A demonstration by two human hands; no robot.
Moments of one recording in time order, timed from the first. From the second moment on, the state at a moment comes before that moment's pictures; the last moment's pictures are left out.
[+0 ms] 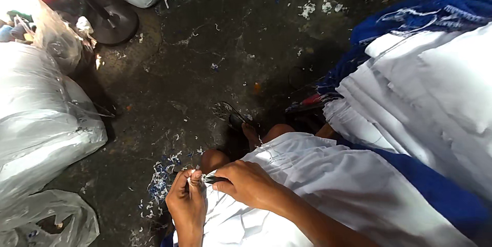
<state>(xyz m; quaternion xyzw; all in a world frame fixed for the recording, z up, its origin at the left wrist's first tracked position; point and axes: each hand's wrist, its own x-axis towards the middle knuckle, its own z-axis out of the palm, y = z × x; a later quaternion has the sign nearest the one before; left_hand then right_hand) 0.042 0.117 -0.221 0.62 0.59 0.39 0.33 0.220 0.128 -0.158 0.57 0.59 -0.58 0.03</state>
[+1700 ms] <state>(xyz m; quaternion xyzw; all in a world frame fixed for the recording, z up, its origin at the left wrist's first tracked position) 0.038 0.101 -0.202 0.66 0.61 0.13 0.42 0.260 0.099 -0.151 0.61 0.58 -0.52 -0.13</state>
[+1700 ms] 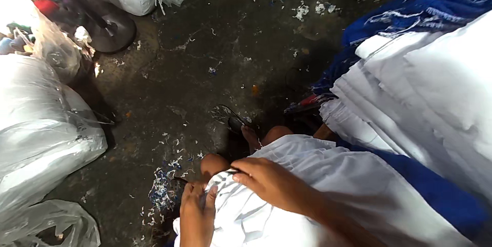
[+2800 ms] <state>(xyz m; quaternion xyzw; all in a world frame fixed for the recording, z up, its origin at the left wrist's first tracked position) 0.159 0.116 -0.173 0.76 0.42 0.25 0.42 0.359 0.005 -0.128 0.64 0.49 -0.40 -0.44</state>
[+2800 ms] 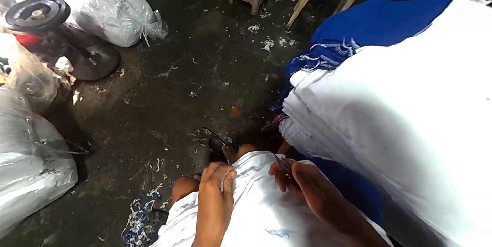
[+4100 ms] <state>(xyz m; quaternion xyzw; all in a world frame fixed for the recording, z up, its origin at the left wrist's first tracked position) 0.184 0.089 -0.152 0.83 0.42 0.07 0.36 0.351 -0.015 -0.136 0.75 0.49 -0.36 -0.26</state>
